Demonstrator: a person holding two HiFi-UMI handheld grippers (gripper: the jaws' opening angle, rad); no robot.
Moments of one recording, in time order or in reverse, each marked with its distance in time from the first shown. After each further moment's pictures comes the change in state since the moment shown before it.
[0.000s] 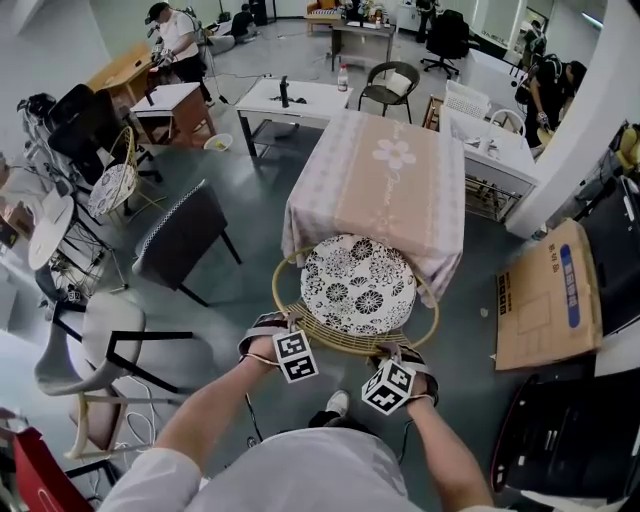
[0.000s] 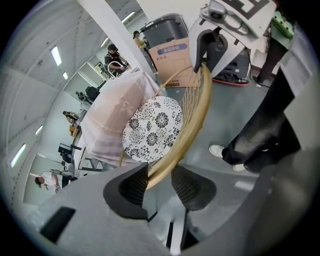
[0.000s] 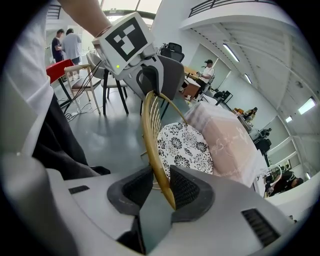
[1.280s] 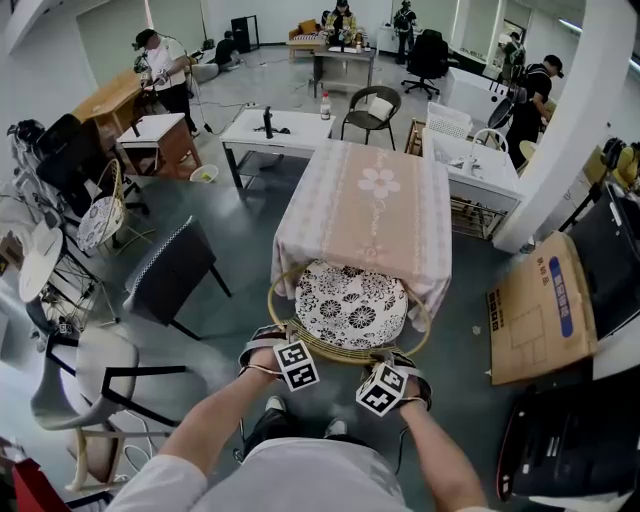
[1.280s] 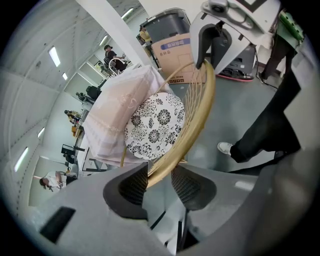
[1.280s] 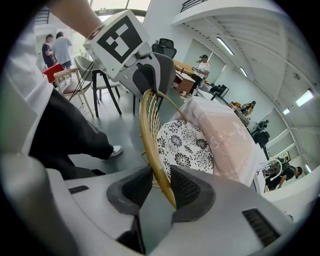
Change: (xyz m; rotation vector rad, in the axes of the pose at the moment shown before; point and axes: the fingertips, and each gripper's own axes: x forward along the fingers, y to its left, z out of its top) left arm 0.029 0.055 0.010 0.017 0.030 0.025; right arm 0.025 -0.049 0.018 0.058 0.023 -0.012
